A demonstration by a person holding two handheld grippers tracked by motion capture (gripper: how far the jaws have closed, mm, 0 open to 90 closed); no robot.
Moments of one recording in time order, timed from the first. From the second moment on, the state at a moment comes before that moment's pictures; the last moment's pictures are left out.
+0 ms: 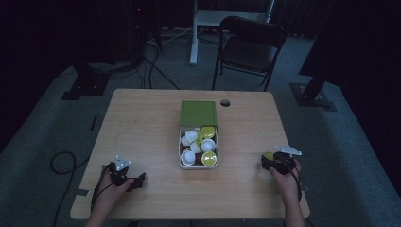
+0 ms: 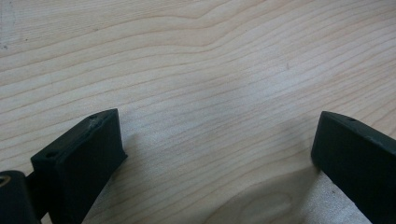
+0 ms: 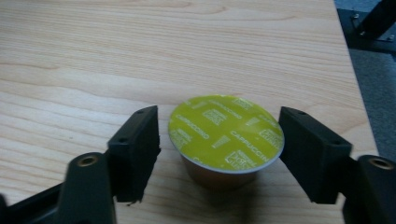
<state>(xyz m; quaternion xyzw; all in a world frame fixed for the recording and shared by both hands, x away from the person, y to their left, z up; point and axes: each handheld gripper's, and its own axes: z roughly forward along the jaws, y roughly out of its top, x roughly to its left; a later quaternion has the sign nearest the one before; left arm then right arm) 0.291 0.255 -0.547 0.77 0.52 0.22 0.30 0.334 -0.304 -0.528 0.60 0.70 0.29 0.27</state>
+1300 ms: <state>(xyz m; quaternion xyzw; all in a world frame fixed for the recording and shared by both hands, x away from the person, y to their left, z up) 0.291 0.255 -0.546 0.77 0.52 0.22 0.30 0.336 -0.248 -0.491 0.52 0.72 0.40 0.23</state>
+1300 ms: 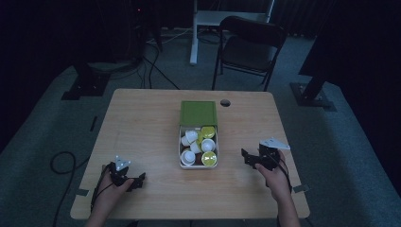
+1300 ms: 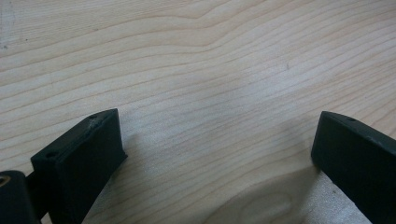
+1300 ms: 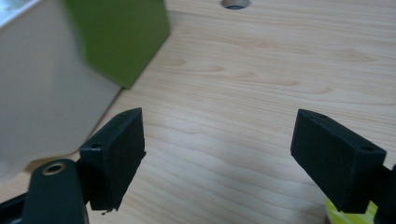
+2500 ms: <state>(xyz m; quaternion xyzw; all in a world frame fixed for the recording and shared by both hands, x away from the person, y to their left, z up) 0.291 0.255 -0.547 0.77 0.52 0.22 0.30 0.312 -0.217 -0.537 0.39 0.81 0.40 0.16</state>
